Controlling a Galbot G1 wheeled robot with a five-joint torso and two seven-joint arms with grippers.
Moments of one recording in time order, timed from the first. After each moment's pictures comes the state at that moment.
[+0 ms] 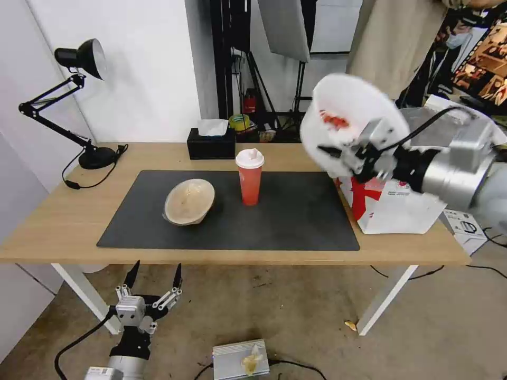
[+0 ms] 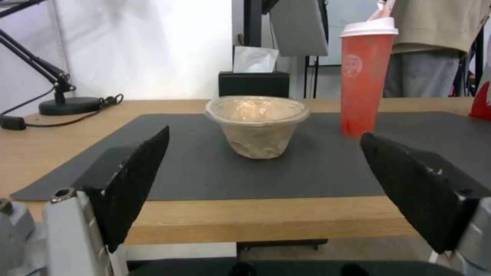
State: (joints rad) left arm 1.87 -1.40 -0.60 -2.18 -0.17 -0.32 0.03; right arm -0.33 0.18 0.01 2.21 1.05 -0.43 -0.14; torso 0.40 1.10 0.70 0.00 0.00
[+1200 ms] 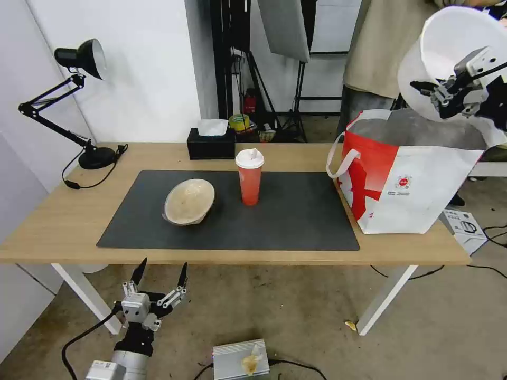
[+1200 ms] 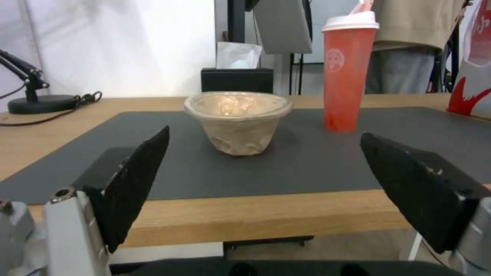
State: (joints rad) left arm 1.84 -1.34 -0.57 -2.15 -0.19 -0.32 0.03; right arm -0.33 0.15 0.07 1.91 0.92 -0.41 -0.16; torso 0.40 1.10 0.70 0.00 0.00
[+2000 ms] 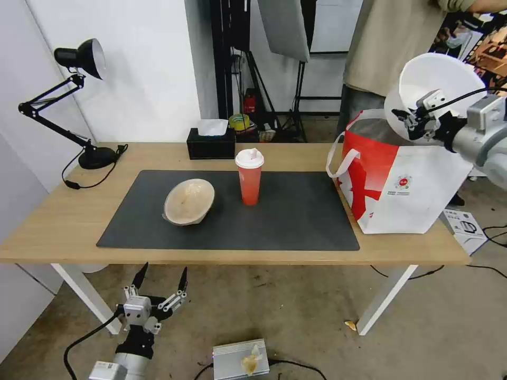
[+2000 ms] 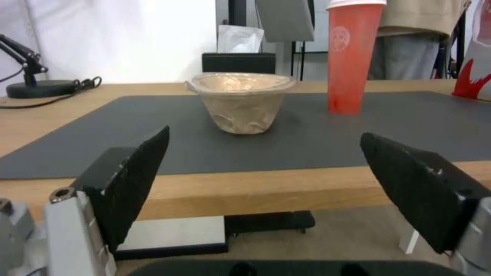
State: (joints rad) left arm 1.84 -1.34 -0.57 -2.11 -0.19 -0.32 0.04; right arm -0.30 0.38 -0.07 1.70 0.73 -0.36 -0.12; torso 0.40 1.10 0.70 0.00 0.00
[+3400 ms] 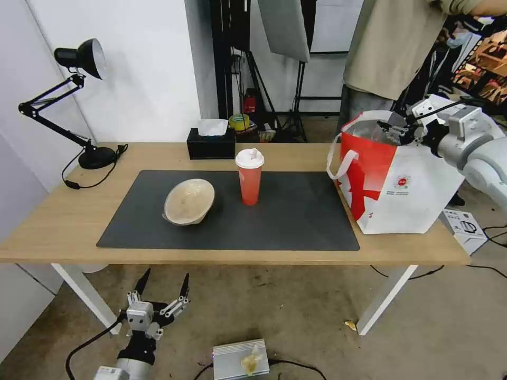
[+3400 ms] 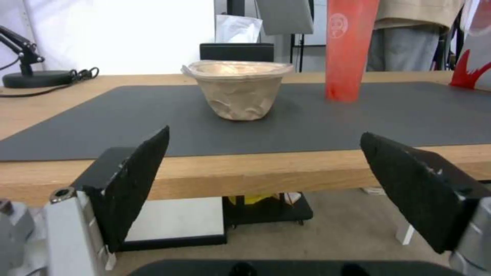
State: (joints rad) left arm 1.85 -1.37 -0.58 -2.10 -0.18 -0.32 0.06; right arm -0.31 0.43 -0.08 1.63 0.69 -0.34 -0.12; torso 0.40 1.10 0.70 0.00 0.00
